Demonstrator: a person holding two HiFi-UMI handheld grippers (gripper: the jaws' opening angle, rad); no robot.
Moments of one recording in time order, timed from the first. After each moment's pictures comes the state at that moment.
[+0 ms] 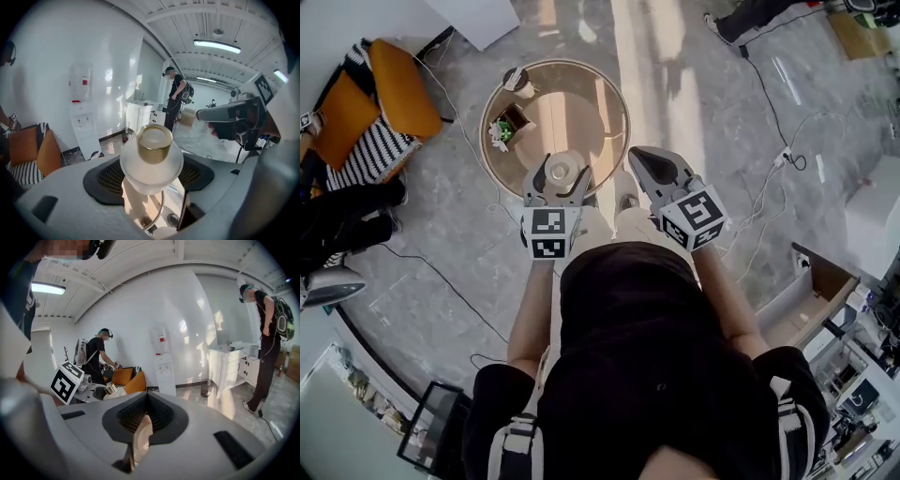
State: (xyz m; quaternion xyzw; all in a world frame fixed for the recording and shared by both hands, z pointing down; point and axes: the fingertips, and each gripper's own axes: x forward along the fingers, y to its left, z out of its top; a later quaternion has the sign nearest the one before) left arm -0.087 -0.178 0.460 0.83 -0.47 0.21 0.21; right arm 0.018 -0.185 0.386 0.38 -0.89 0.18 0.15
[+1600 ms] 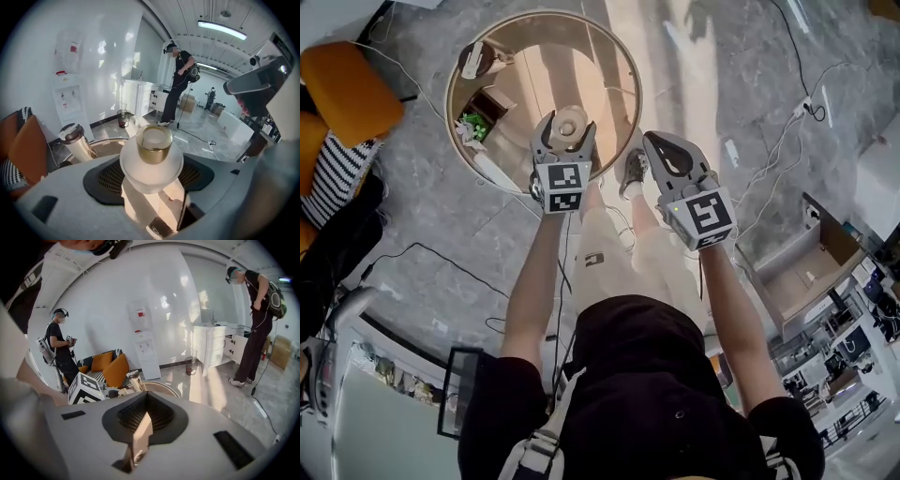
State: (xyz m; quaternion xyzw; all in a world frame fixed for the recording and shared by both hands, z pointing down) left arm -0.058 -0.303 0.711 0.82 -0.43 0.28 0.24; right arm 0.043 -0.281 0.572 0.45 -0.82 0.26 0.23
